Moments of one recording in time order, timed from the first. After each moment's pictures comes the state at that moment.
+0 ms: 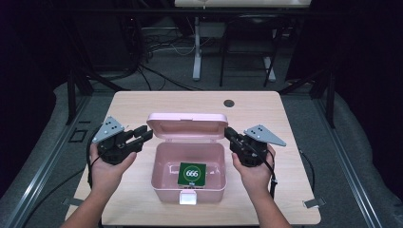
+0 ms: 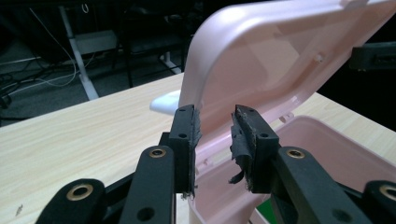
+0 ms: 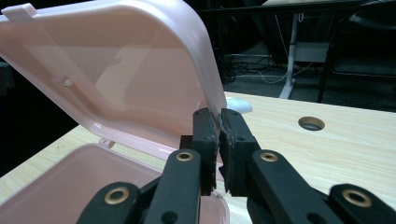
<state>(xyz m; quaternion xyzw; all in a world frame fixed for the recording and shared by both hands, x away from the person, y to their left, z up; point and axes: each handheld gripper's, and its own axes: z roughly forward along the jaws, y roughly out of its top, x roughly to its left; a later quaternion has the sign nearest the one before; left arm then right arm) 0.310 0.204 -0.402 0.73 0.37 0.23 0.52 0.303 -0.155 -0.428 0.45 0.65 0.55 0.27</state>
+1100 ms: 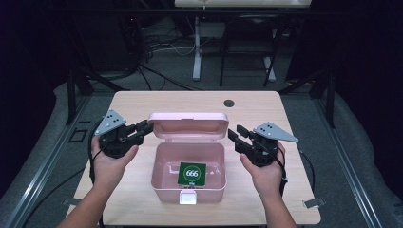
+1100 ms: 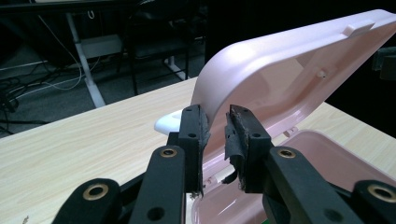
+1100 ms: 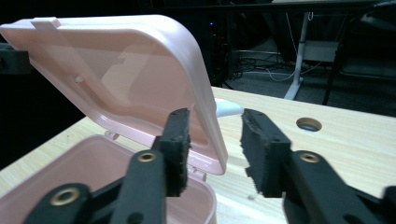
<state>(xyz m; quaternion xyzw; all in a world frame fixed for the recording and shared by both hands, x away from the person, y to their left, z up) 0.317 0.198 -0.390 0.73 0.37 0.24 0.52 0.299 -0.176 -0.412 0.44 0.67 0.54 0.25</state>
